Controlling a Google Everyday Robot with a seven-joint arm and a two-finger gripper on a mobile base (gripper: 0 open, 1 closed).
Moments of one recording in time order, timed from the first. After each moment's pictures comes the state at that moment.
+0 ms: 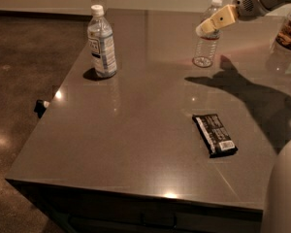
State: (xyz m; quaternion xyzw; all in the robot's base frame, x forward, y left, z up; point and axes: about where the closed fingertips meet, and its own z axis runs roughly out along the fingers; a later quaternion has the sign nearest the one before) arm 0.728 -0.237 0.975 -0.31 0.86 0.12 0.39
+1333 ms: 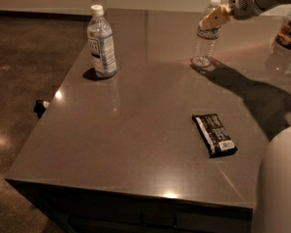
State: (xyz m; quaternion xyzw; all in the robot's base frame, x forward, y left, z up) arm 0.746 -0.231 0.973 -0.29 0.86 0.14 0.40
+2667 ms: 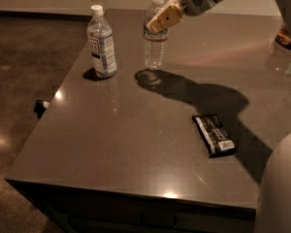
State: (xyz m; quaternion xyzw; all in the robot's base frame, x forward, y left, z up) arm 0.689 -0.066 1.000 -0.49 0.75 0.21 0.38
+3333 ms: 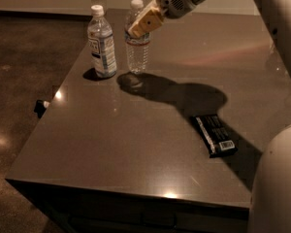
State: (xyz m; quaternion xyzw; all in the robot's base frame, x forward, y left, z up) arm 0.675 -0.015 0.997 -0.54 0.72 0.22 0.37
